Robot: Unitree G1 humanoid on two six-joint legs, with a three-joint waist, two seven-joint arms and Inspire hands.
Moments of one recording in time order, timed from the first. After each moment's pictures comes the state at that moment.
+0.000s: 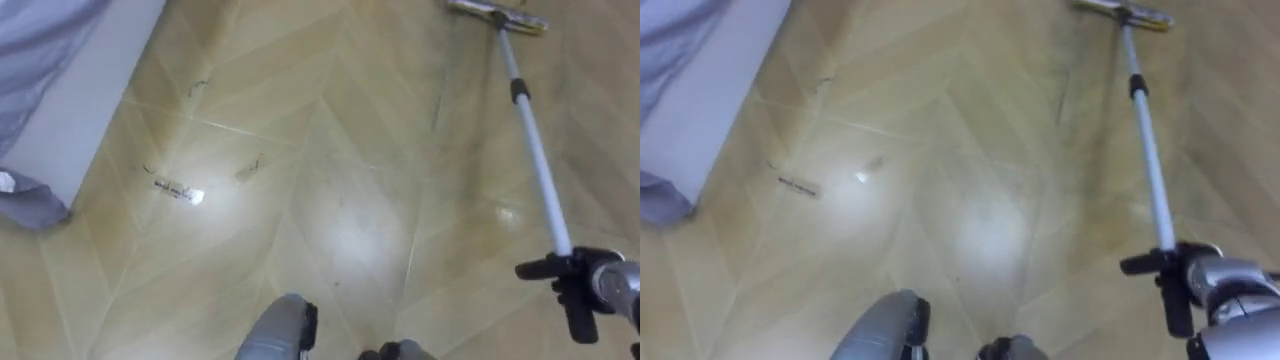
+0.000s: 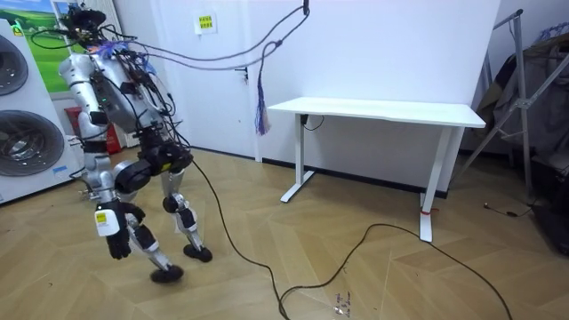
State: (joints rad) left arm 0.16 0.34 -0.18 1.03 -0.16 0.24 0.01; right arm -0.49 -0.59 0.26 1.42 0.32 0.26 0.16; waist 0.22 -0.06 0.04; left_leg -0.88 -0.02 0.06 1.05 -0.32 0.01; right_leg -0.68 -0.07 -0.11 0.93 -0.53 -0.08
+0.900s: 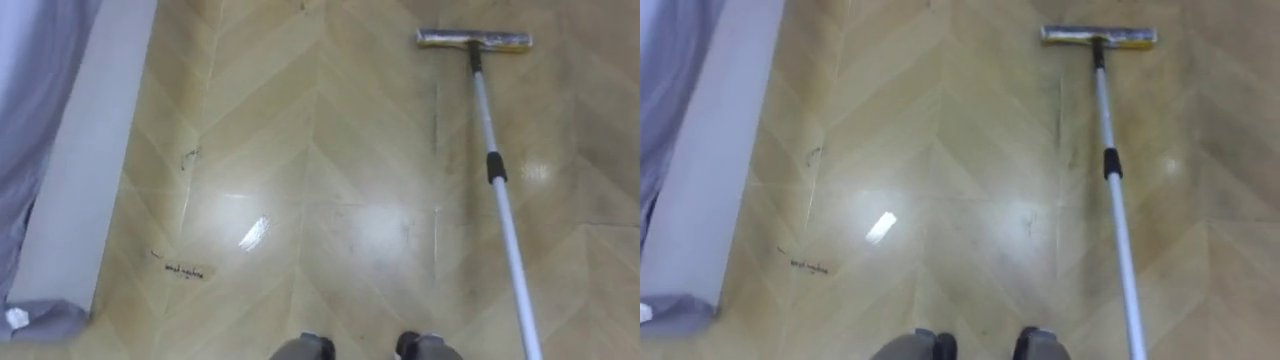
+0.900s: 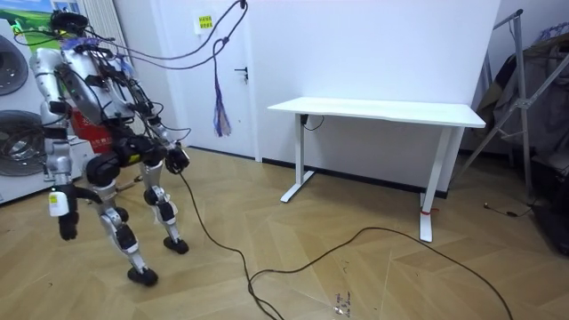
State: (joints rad) left arm 0.09 0.25 -0.13 1.08 -0.22 0.22 0.06; right arm -0.24 -0.44 0.27 1.45 0.28 0.24 0.05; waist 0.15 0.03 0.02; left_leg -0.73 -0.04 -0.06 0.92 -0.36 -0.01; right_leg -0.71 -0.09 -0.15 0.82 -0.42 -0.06
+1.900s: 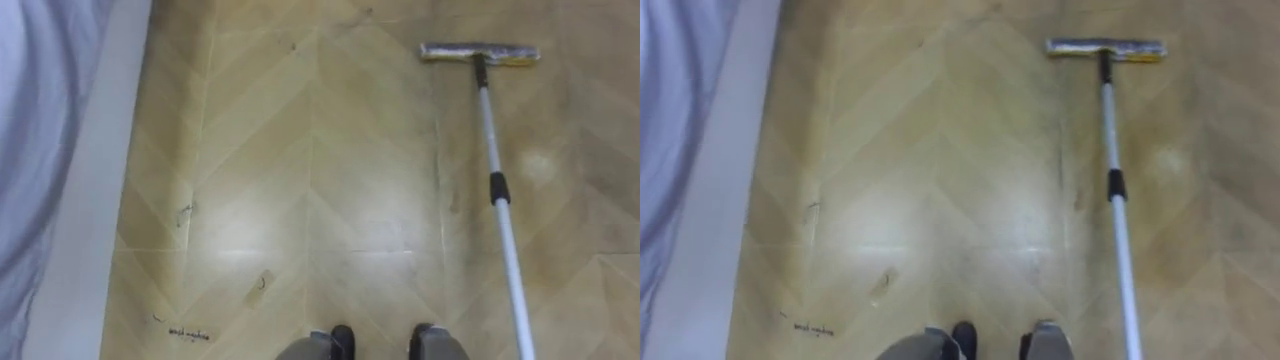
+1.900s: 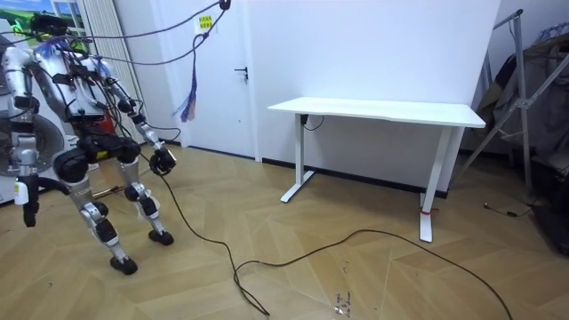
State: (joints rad) left arm 0.12 0.18 -0.14 1.02 -0.19 0.18 0.08; right arm 0.00 -0.34 0.27 1.40 0.32 0.19 -0.01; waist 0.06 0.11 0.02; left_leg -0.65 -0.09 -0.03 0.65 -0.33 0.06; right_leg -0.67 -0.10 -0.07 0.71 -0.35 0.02
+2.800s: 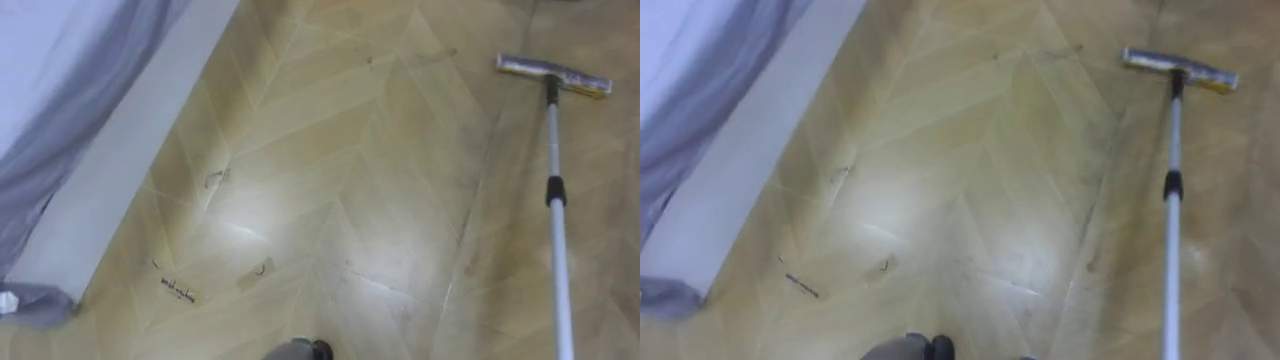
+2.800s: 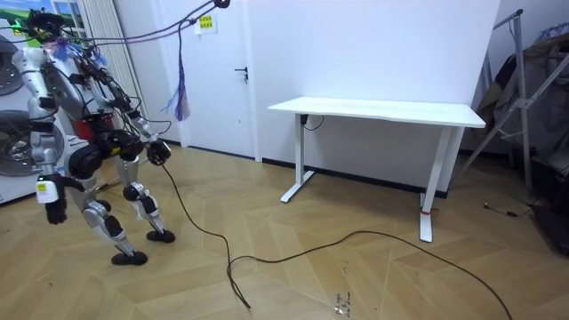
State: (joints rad) left arm 0.10 0.23 -0.10 1.04 -0.16 0.22 0.01; right arm -0.02 -0.39 0.25 1.50 0.40 0.17 0.10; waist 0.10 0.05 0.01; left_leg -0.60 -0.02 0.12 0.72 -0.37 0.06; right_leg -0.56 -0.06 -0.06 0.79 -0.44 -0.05
